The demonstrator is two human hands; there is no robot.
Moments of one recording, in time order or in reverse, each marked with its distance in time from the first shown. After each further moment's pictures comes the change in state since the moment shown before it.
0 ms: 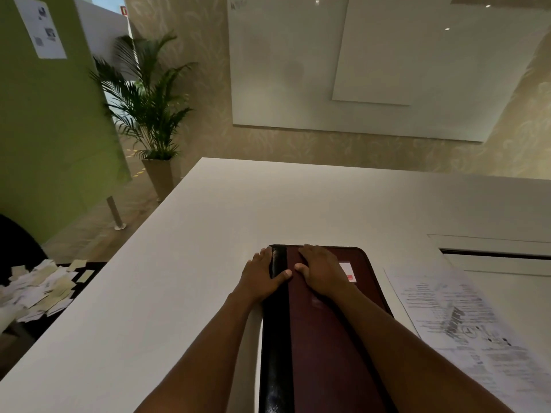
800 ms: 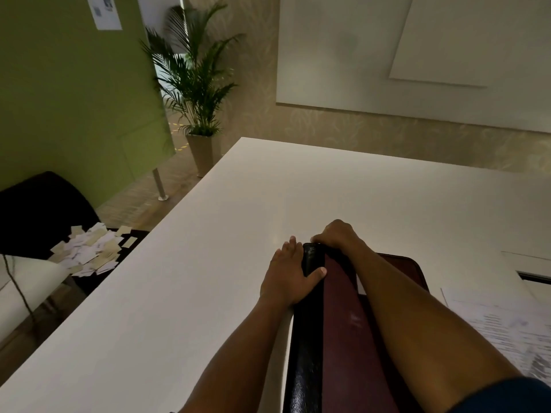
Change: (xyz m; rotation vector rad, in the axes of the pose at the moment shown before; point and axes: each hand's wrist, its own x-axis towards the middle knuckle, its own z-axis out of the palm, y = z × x) left_hand 0.010 -0.012 0.010 0.111 0.103 -0.091; right_hand 0.132 -0.015 0.014 0.246 -0.296 0.399
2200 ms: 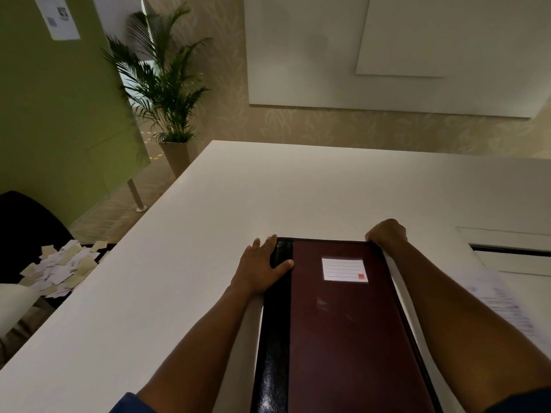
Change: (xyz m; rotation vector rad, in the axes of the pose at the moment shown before) left_hand 0.009 -0.002 -0.004 0.020 -0.090 0.012; right_hand -0.026 0.147 -0.074 0.091 0.281 0.382
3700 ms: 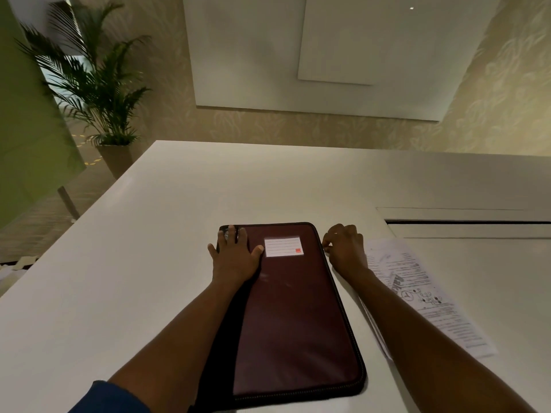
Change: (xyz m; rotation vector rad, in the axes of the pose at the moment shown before) left_hand -0.029 0.087 0.021 0.152 0.051 -0.119; right_hand -0.100 0.102 -0.012 -0.191 0.309 -0.504
